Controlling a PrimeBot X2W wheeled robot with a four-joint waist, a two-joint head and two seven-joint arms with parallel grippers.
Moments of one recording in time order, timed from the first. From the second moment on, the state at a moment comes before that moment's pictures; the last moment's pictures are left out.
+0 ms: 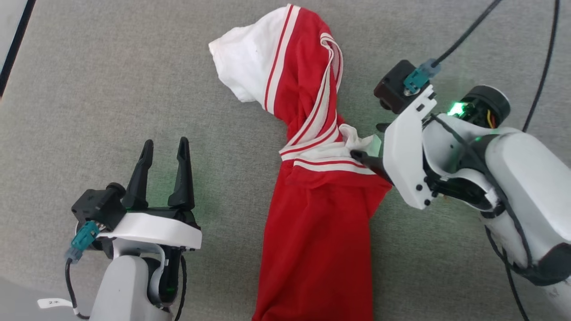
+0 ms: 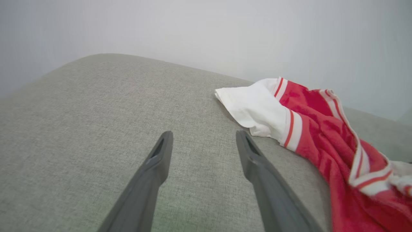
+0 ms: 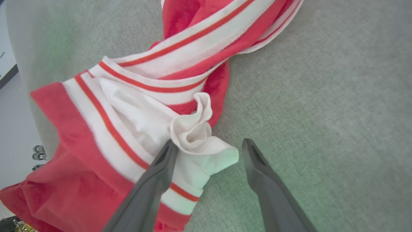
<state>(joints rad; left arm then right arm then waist) -0.28 0.05 -0.03 0.25 -0.34 -0.13 -0.26 -0.79 -0.43 0.63 0.04 0.69 0.13 0.96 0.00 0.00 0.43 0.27</state>
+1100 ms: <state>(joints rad) -0.26 0.05 0.01 0.23 -0.28 -0.13 -0.26 -0.59 -0.45 0.07 0.20 0.46 0.13 0.69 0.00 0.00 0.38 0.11</state>
